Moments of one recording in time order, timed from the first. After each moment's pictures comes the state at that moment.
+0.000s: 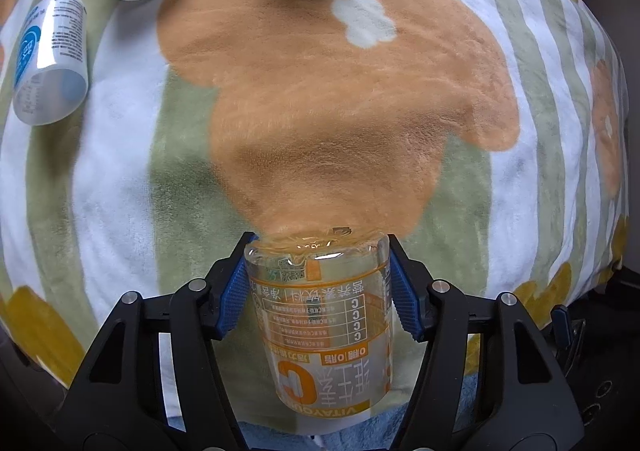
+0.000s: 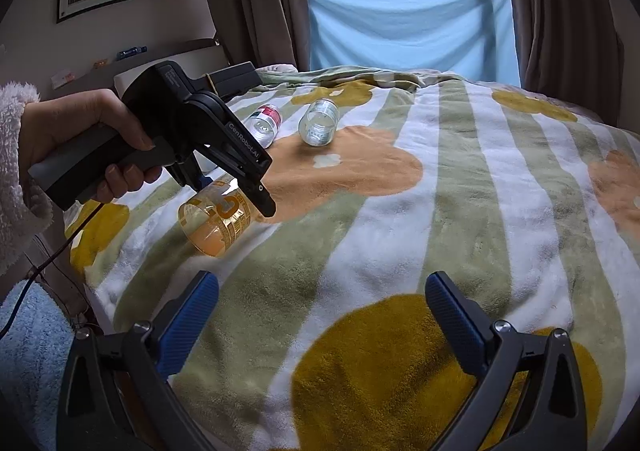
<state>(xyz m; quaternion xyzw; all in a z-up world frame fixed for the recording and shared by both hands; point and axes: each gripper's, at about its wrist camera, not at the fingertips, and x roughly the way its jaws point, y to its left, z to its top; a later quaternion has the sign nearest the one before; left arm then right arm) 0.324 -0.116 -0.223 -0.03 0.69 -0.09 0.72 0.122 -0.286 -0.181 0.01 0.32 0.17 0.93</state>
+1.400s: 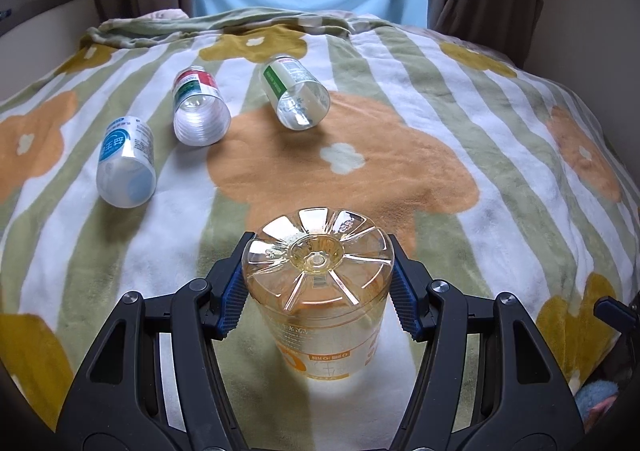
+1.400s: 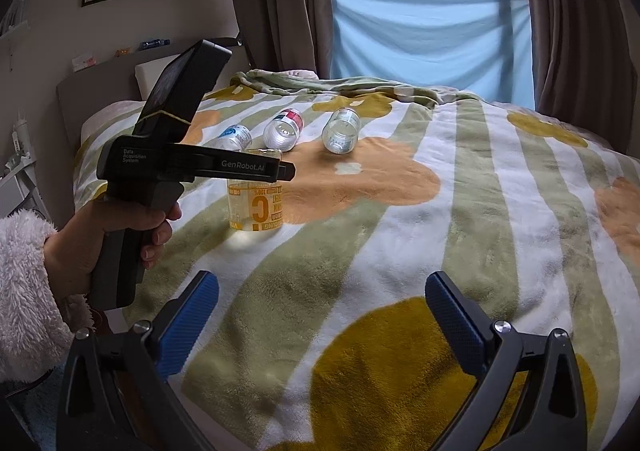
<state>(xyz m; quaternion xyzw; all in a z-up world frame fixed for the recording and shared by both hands) 0.255 -0.114 -0.187 0.02 0.38 -0.10 0.92 0.107 -0.274 -0.178 -0.02 0.29 0.20 0.93</state>
